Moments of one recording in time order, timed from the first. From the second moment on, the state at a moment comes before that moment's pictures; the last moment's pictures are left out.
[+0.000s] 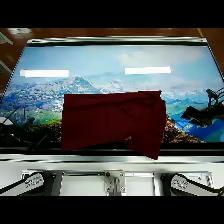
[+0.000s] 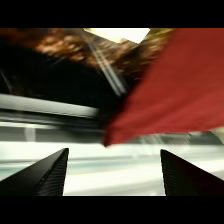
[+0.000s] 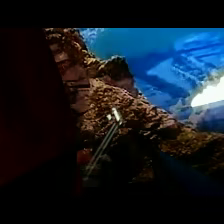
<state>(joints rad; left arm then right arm) 0.48 -1.23 0.59 1.09 -1.36 -1.41 -0.51 -1.35 1.03 -1.25 1.21 1.31</state>
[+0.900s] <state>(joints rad) 0.29 -1.25 0.41 0.75 -1.00 -1.32 -0.53 -1.38 0.98 -1.15 1.19 1.28</state>
